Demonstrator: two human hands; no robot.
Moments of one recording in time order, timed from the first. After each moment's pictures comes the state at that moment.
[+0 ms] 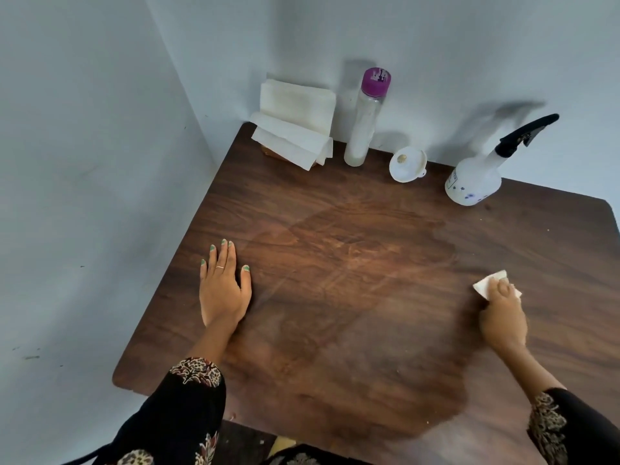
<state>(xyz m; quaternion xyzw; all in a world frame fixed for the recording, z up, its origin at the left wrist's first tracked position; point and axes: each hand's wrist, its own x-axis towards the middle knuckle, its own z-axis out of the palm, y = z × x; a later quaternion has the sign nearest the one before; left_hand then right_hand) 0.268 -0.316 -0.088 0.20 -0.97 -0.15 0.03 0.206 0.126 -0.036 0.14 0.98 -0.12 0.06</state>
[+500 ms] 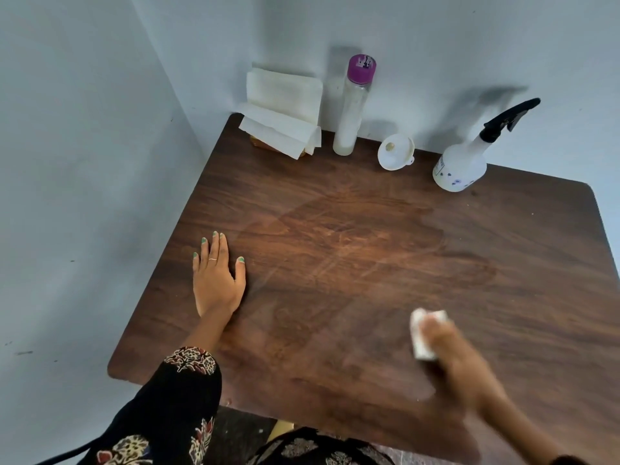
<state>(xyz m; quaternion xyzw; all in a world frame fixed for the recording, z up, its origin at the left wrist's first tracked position) 0.269 -0.312 -0.087 0.20 -0.97 -0.13 0.02 0.321 0.136 -0.081 -0.21 0.96 -0.15 0.09</state>
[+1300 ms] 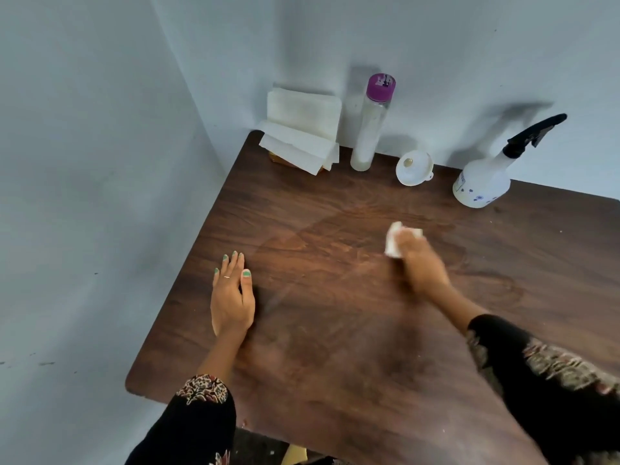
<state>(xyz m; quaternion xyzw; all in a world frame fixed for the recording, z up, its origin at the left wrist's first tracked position) 0.277 -0.306 -0.085 0.22 -0.91 -0.34 0.12 0.140 0.014 -0.043 -0.14 0.98 -0.09 0.04</state>
